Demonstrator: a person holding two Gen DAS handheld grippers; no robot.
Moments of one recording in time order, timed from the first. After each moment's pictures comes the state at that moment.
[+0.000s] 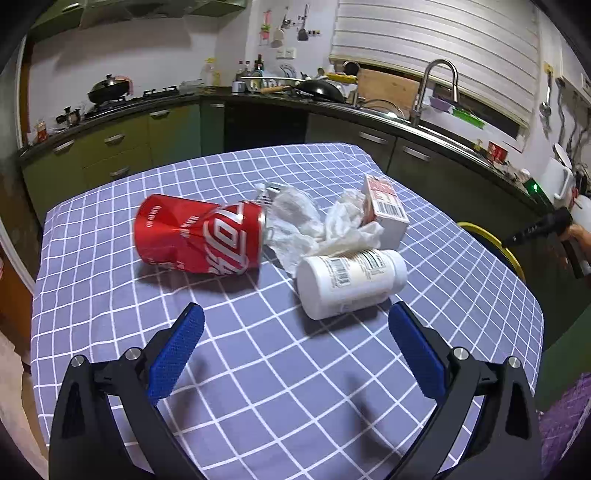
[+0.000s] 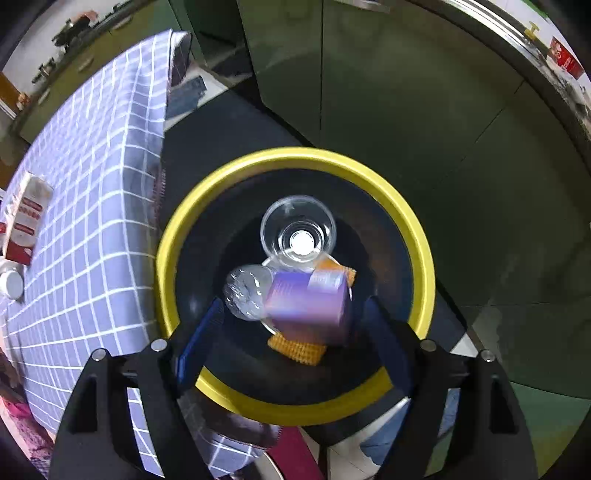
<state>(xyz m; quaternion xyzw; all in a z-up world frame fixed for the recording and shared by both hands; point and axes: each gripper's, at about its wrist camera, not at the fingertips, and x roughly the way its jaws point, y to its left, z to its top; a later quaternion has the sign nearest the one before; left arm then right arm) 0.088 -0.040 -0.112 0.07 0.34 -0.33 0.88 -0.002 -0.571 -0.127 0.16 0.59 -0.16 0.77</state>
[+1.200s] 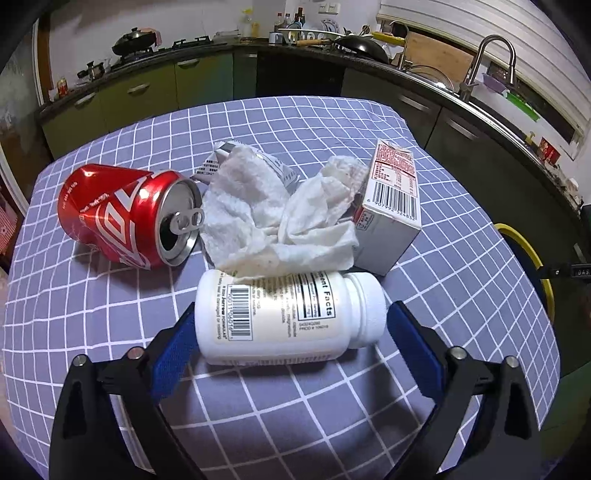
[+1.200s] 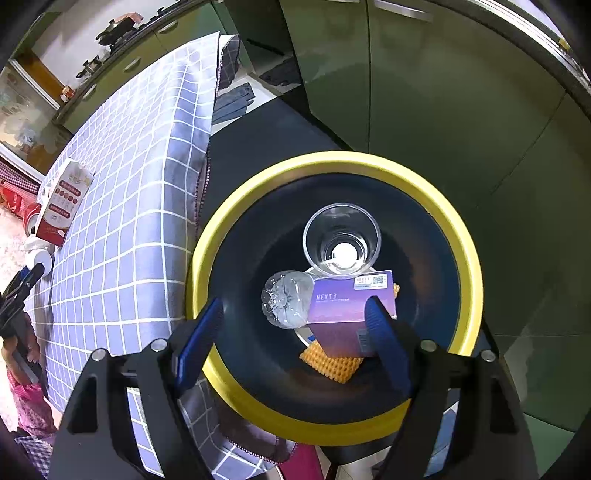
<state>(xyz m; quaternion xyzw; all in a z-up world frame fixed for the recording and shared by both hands) 0.116 -0.146 -0.136 0.06 0.44 -0.23 0.87 0.000 -0.568 -0.140 0.17 0.57 -0.07 0.80</state>
